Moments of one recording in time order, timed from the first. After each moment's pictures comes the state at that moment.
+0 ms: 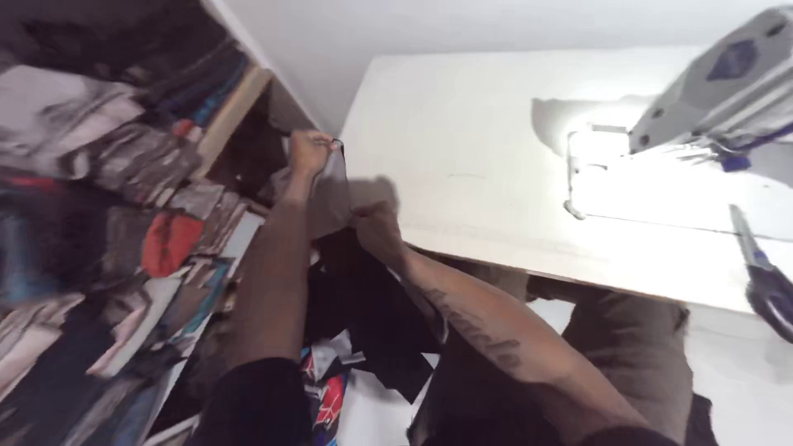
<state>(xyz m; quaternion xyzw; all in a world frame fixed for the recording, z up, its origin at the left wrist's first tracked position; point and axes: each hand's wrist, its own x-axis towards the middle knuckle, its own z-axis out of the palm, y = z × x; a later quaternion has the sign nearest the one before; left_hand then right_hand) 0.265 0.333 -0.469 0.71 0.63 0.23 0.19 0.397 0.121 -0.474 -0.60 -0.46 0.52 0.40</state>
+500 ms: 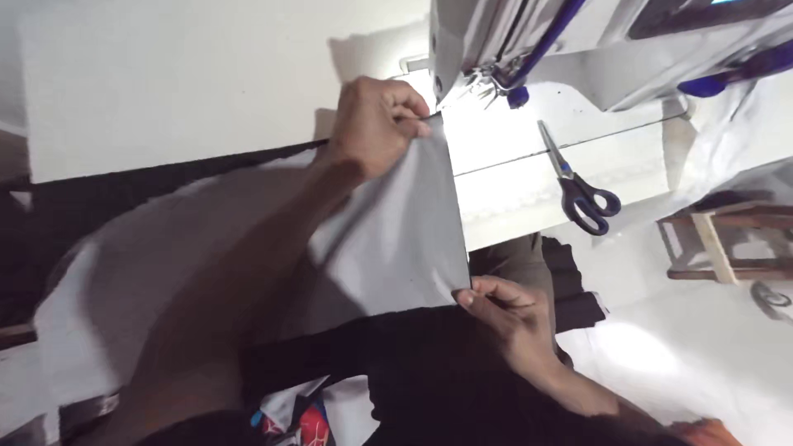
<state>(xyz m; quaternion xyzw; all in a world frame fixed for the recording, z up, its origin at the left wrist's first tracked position) 0.637 0.153 -0.467 0.88 0.14 0.20 0.40 0.623 -0.156 -0.507 -0.59 -0.27 0.31 0.69</state>
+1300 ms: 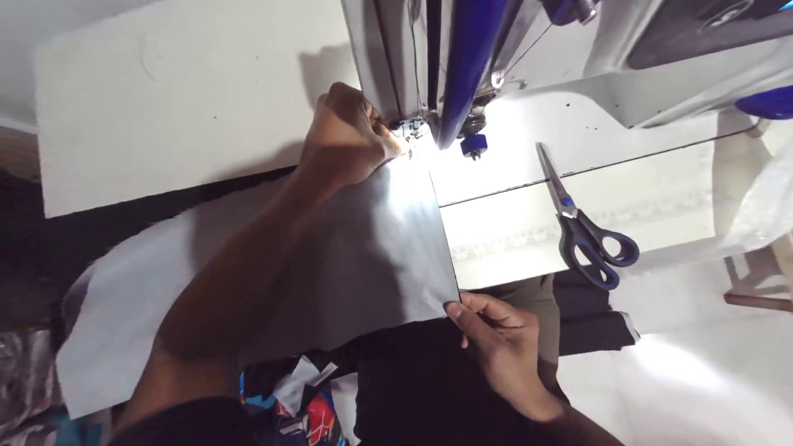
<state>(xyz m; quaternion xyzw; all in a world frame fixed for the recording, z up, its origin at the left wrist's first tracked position) 0.686 0.148 -0.458 0.91 0.30 0.06 0.26 0.666 -0.156 -0.539 -0.57 -0.17 0.33 0.73</state>
